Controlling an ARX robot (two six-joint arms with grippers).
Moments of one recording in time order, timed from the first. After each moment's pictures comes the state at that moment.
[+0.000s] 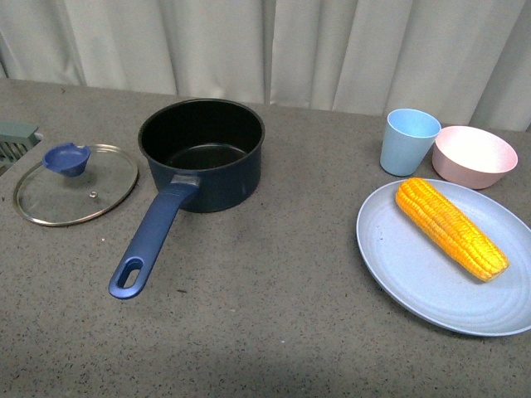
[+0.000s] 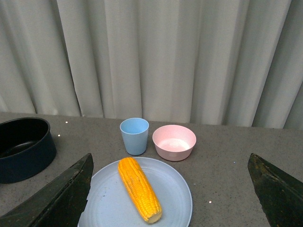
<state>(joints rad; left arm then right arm) 0.00 0.42 0.02 0.42 0.00 0.00 0.00 0.00 0.01 0.00 0.00 0.00</state>
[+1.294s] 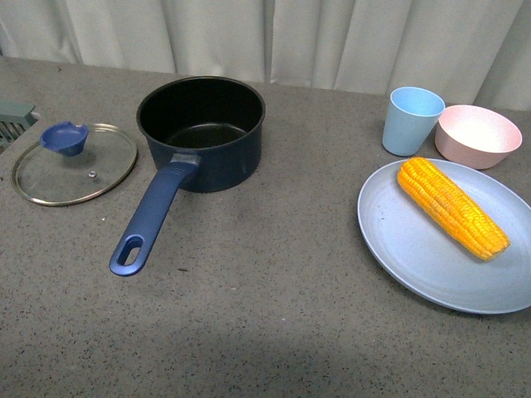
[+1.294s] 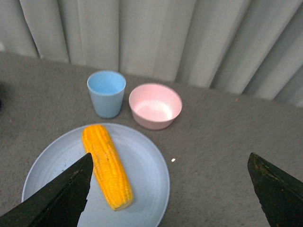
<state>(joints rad) 0.00 0.00 0.02 0.00 0.00 0.00 0.03 1.04 0.22 0.53 0.08 -0.13</state>
